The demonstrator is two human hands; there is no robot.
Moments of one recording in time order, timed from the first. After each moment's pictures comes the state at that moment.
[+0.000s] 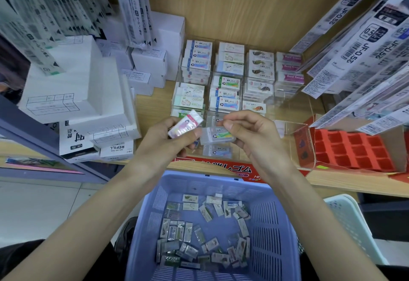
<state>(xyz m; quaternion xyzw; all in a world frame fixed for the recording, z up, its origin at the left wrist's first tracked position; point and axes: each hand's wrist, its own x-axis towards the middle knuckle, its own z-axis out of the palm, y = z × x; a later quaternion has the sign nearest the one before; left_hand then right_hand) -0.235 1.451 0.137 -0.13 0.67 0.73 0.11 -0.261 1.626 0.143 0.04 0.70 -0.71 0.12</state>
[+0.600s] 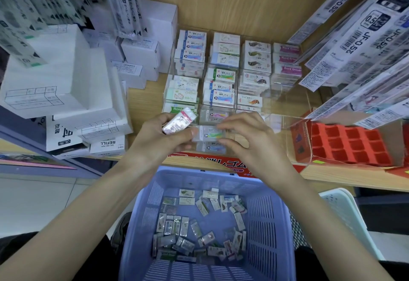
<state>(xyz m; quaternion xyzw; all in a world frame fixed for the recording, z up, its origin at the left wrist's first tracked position) -0.243 1.458 0.133 -0.18 0.63 0.74 0.12 -0.259 1.653 0.121 -0.26 0.90 -0.33 -0.05</state>
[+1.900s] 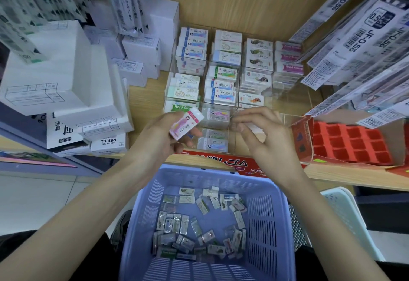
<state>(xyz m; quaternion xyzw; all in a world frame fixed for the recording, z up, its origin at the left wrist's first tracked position) -0.249 1.462 0.140 -0.21 0.59 0.76 0.17 -0.255 1.661 0.126 -0.13 0.91 -0.39 -0.07</state>
